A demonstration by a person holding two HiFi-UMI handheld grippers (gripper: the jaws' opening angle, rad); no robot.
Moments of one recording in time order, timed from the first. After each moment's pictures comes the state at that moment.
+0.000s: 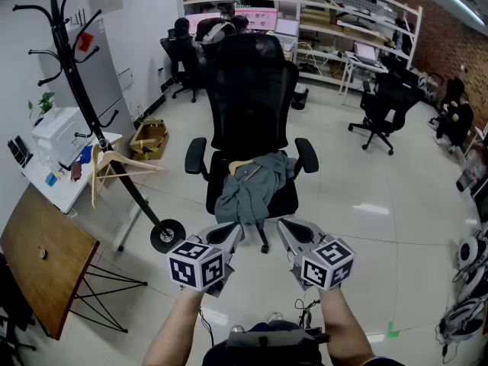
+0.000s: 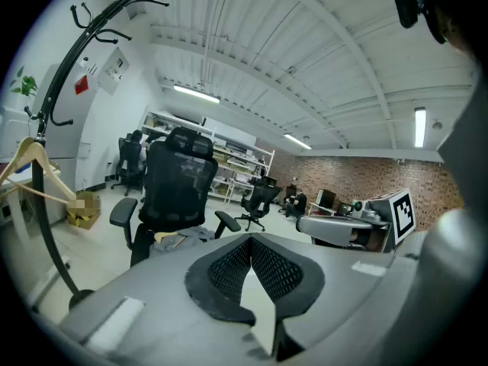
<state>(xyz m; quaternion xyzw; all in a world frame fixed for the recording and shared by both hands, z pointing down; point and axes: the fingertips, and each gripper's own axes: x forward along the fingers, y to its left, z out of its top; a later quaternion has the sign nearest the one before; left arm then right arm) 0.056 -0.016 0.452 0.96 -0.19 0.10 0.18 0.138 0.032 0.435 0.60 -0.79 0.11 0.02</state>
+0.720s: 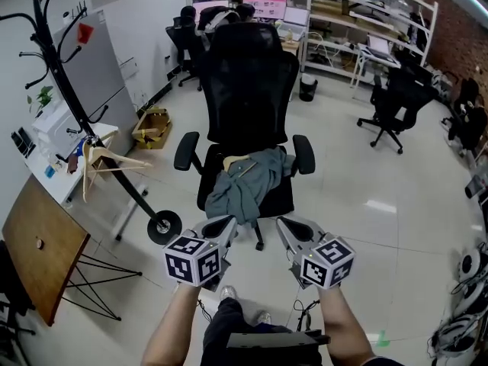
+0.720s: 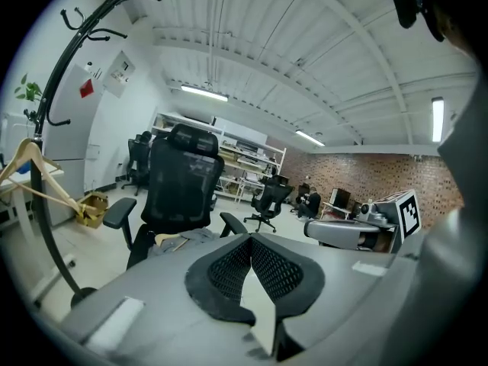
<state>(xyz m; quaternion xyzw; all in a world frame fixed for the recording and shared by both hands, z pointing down) 0.131 -0.033 0.455 0.95 -0.23 0.11 0.18 0.219 0.023 0.445 0.58 -0.80 0.13 0.01</state>
